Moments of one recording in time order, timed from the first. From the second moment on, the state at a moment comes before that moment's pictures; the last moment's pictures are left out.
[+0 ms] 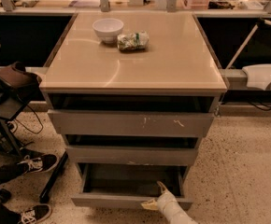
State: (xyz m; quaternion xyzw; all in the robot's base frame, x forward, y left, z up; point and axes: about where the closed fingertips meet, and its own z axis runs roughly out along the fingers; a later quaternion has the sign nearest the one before) arm 0.555 -0.120 0.183 -0.27 0.81 0.02 0.51
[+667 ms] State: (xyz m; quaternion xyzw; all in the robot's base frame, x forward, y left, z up) arm 0.547 -0.120 0.183 -0.27 0.82 0.02 0.51
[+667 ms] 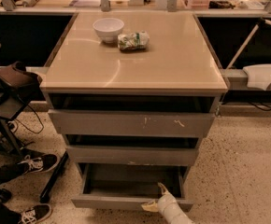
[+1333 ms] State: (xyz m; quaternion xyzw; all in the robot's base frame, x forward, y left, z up) arm 0.526 -0.119 0.179 -0.25 0.82 0.02 0.51
